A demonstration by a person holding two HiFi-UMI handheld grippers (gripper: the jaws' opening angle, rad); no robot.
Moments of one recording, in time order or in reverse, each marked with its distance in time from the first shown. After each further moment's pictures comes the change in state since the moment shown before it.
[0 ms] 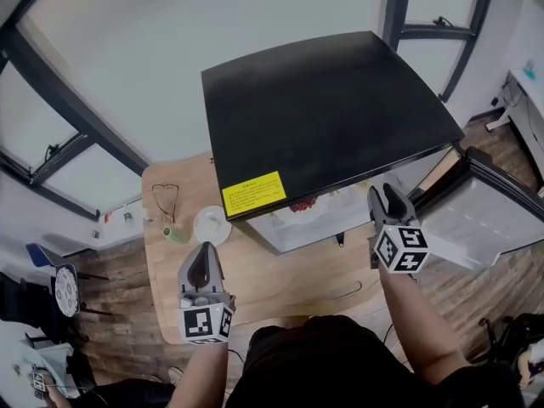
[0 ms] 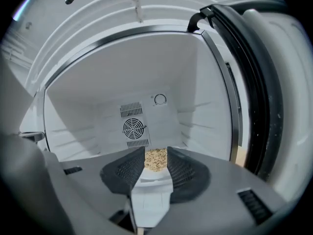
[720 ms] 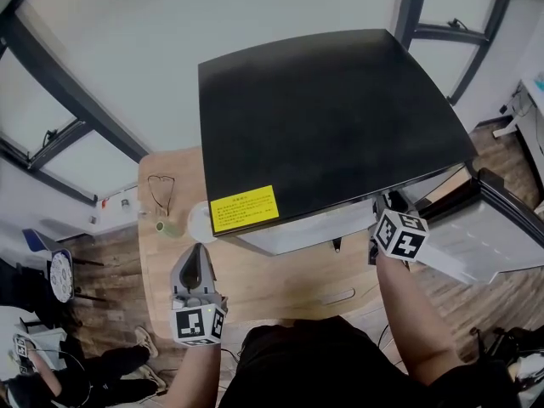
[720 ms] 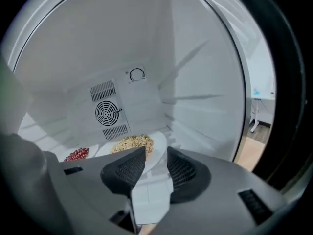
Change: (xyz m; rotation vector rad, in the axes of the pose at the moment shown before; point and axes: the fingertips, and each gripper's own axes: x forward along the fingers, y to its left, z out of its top) left arm 0.008 0.005 -0.019 -0.005 0.067 0.068; right arm 0.048 -0.048 -0.038 0.093 0.196 -0.124
